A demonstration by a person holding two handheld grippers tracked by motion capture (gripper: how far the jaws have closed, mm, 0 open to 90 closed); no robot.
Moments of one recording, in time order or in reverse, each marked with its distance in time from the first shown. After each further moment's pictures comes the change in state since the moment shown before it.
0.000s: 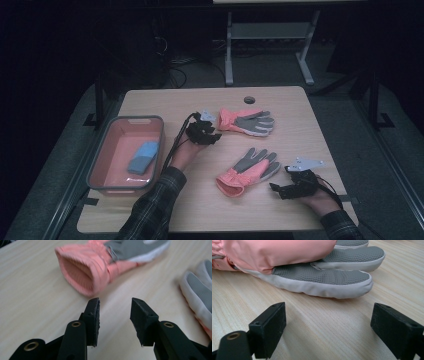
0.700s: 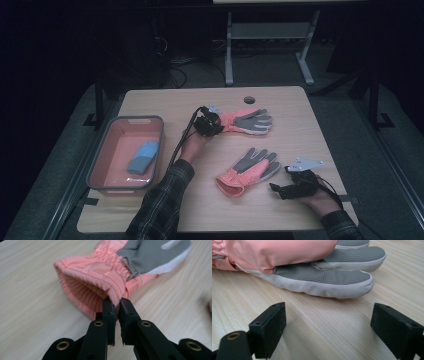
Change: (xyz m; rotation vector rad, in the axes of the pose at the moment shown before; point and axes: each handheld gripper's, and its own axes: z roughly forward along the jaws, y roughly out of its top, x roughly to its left) left arm 0.007 0.009 0.026 0.048 0.010 -0.049; right arm 0.000 0.000 0.000 0.000 0.005 -0.002
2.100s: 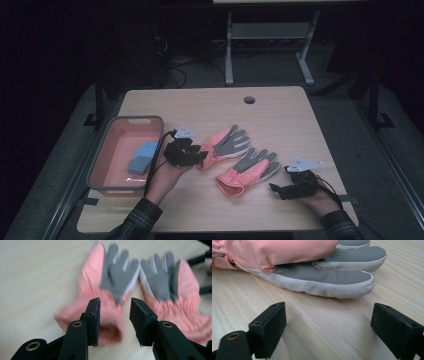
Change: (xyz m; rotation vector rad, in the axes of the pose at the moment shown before) left arm -0.040 -0.052 -0.124 -0.057 -0.035 -0.098; right arm 0.001 0.000 0.000 0.005 -0.008 -0.010
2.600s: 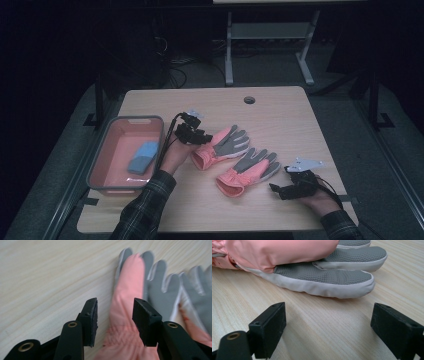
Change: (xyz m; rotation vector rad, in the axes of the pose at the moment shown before) left arm 0.045 0.025 0.068 0.113 0.009 -0.042; right arm 0.000 0.000 0.000 -0.003 0.004 -0.001
